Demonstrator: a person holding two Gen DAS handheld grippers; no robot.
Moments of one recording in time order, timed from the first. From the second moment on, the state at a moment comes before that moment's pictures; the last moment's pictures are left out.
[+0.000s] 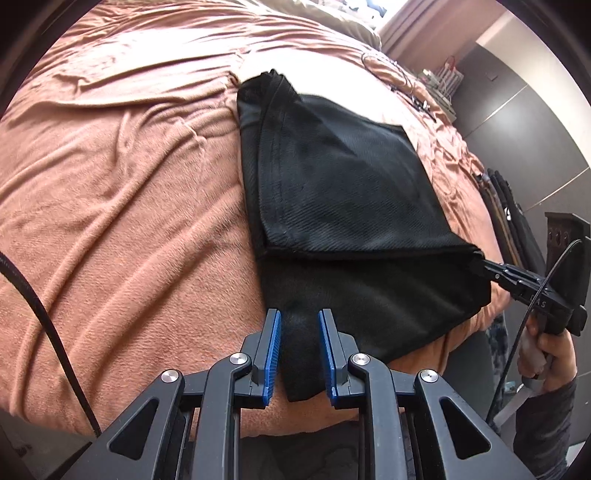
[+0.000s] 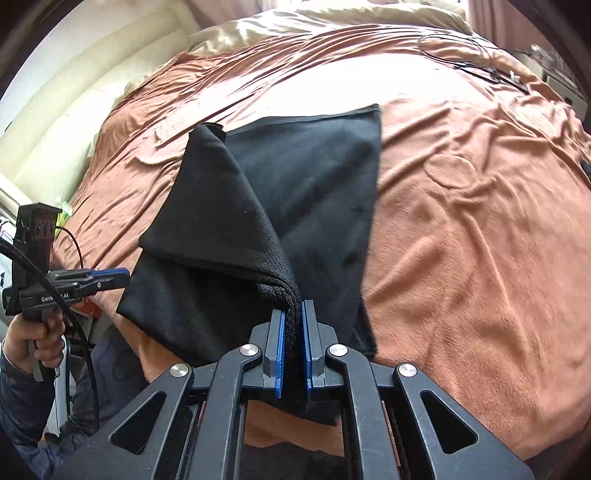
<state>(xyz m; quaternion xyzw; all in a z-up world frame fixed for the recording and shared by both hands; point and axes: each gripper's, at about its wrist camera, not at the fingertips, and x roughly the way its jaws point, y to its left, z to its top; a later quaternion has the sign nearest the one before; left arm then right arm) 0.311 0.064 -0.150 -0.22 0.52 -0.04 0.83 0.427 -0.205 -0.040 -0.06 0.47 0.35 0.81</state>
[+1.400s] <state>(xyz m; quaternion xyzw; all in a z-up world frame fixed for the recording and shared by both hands) 0.276 0.160 -0.151 -0.32 0.46 -0.04 0.83 0.372 -0.017 -0.047 -0.35 0.39 0.39 0.75</state>
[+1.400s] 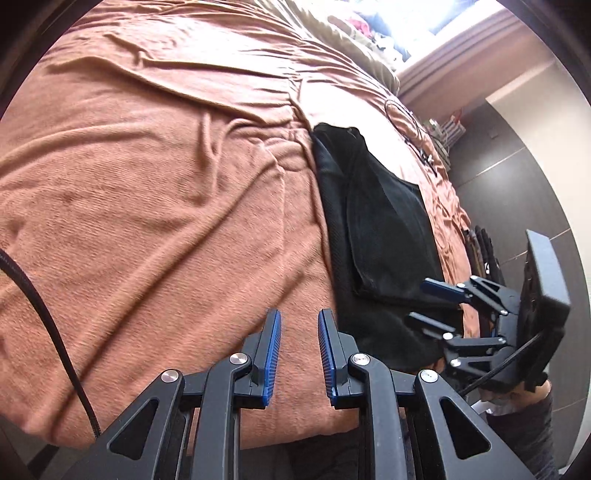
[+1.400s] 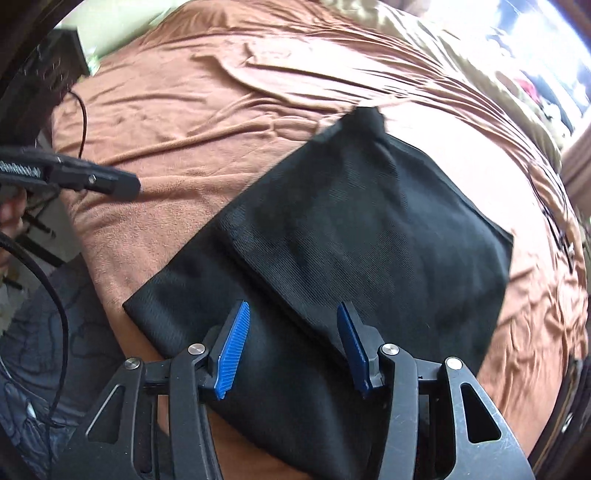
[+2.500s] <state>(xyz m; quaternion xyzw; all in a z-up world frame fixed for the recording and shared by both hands) 0.344 0.138 -0.151 -0.30 0.48 -0.05 0.82 0.498 -0.099 0.005 -0.16 0.39 0.34 0.84</state>
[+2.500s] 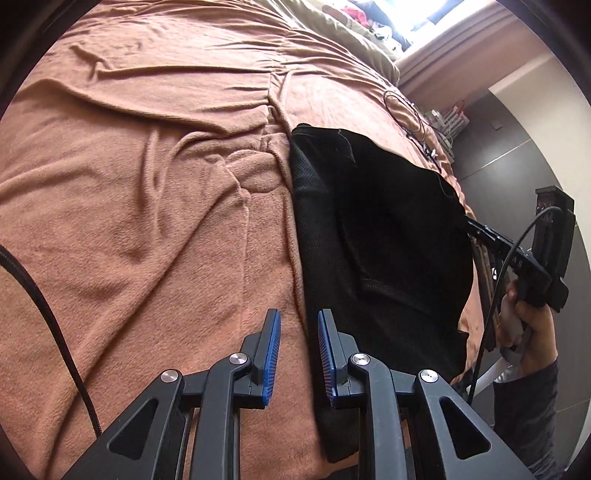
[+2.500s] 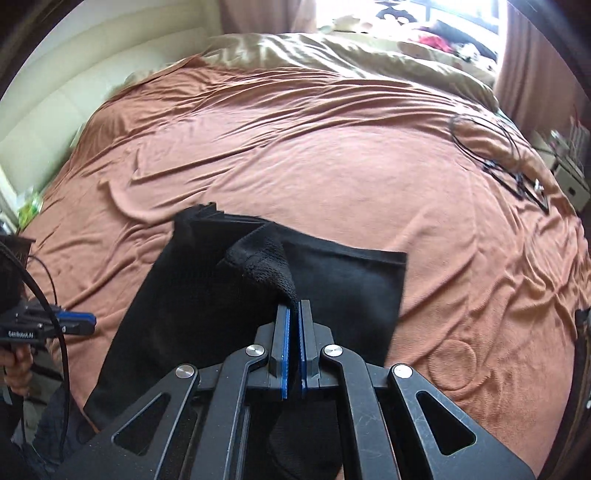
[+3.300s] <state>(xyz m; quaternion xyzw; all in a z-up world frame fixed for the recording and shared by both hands) 0.378 0.107 -0.171 -0.26 0.52 -0.02 0.81 0.578 -0.107 -0.036 -0.11 0.44 0.28 0.85</state>
